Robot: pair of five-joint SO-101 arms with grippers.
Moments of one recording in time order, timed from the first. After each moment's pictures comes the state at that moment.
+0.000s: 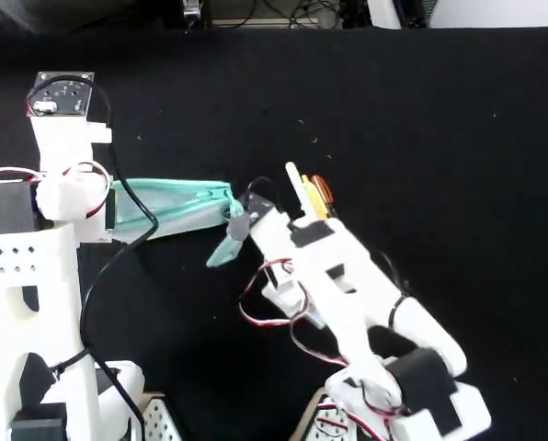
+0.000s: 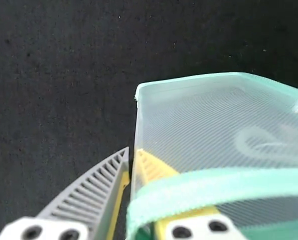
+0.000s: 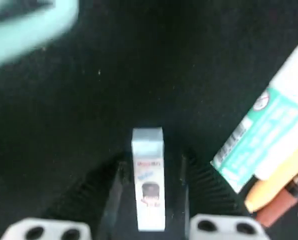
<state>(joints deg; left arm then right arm) -8.9 -30.5 4.6 100.4 -5.1 -25.0 -12.9 51.3 60.8 21.3</state>
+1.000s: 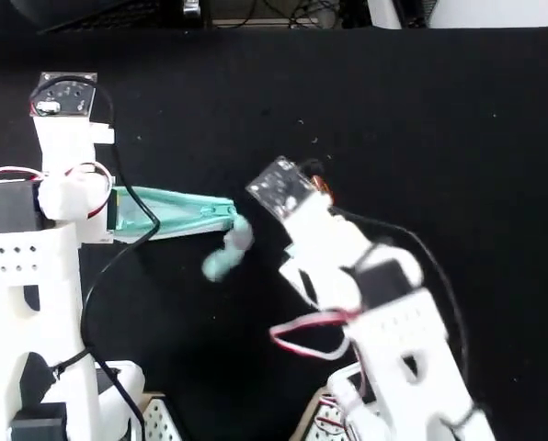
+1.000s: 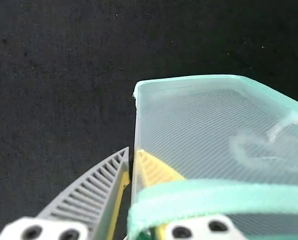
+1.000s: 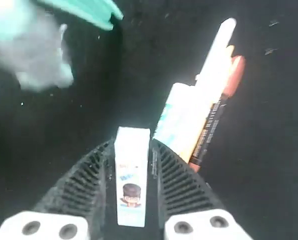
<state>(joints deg) -8.7 -30.5 4.6 100.6 -5.1 -20.5 -56.1 49.2 75.1 21.4</state>
